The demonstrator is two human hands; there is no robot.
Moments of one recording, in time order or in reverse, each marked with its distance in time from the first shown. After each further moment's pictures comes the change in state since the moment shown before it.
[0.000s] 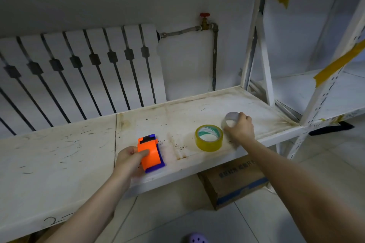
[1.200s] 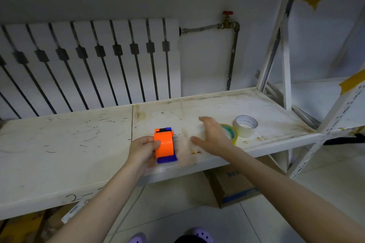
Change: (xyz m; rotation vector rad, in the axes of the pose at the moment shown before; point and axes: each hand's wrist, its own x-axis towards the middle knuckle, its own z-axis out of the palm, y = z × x) left_hand -0.004 0.001 -0.018 -0.203 -0.005 -0.007; right_hand -0.102 -0.081 0.042 -0.173 -0.325 -0.597
